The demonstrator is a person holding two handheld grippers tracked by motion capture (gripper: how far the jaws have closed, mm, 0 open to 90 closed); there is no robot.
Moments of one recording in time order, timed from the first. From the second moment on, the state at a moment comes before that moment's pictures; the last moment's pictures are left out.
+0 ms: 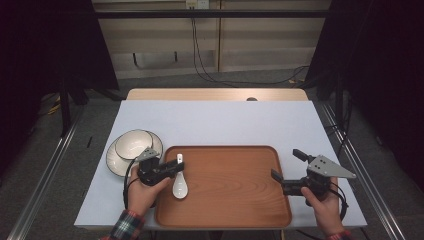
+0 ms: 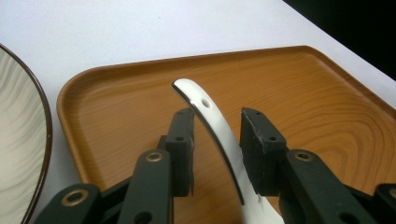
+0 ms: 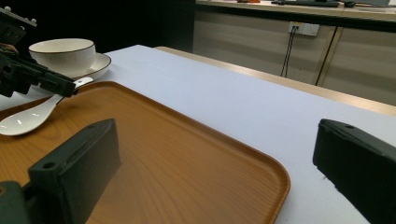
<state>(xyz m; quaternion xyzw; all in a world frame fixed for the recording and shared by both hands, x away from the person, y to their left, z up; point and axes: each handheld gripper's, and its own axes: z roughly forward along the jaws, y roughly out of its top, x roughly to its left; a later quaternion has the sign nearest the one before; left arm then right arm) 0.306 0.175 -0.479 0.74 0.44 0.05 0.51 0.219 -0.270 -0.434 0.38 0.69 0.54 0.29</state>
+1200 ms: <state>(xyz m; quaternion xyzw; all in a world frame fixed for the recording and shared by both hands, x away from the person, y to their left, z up) 0.306 0.173 -0.472 0.76 0.41 0.09 0.50 0.220 -0.269 -0.435 0.37 0.70 0.53 0.29</state>
